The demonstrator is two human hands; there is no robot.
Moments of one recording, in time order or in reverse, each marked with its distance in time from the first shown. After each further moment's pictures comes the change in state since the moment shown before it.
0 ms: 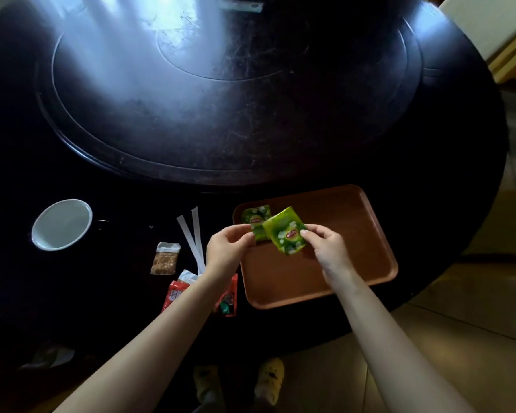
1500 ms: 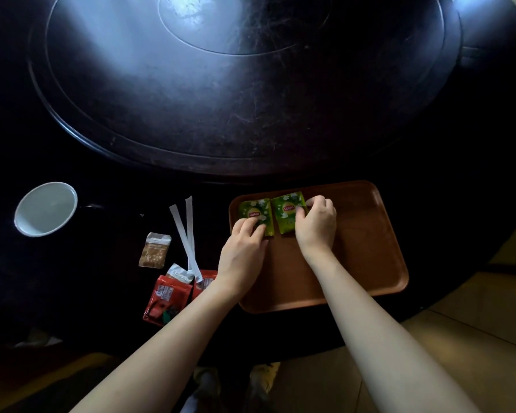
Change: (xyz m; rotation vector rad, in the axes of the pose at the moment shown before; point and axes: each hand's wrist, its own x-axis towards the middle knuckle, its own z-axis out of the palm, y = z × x) left_hand 0.009 -0.024 0.038 1.034 0.006 0.520; right_hand 0.066 0.010 0.026 -0.789 0.304 -0.357
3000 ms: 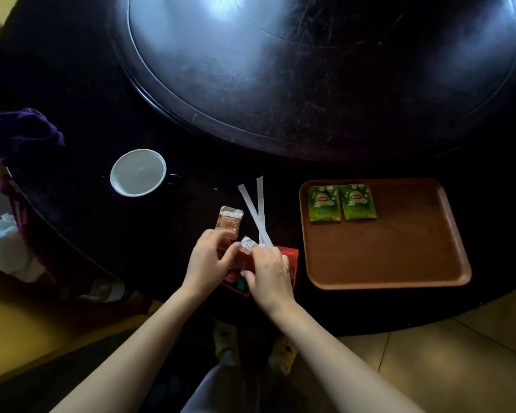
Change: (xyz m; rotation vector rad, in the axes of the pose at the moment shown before) left_hand -0.100 -0.152 -0.068 -0.412 0.121 -0.281; right_hand -0.191 -0.085 0.075 -0.168 -0.557 -0.424
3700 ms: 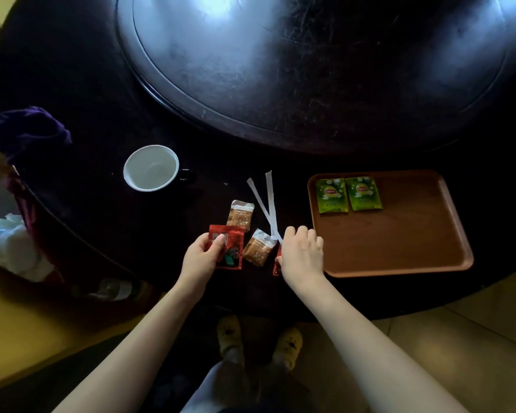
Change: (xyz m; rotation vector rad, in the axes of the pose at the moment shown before) left_hand -0.015 -0.024 -0.027 -0.650 -0.089 -0.449; right_hand 0.009 -0.002 -0.024 -0.454 0.047 0.196
